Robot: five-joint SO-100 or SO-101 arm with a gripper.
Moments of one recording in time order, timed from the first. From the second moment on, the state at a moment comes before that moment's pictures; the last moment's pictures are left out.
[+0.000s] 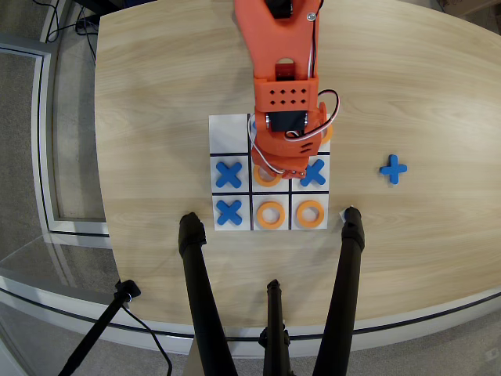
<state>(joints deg) -3.3 93.0 130.1 21.4 -72.4</state>
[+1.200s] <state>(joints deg) 3.3 147.8 143.3 57.1 -81.4</state>
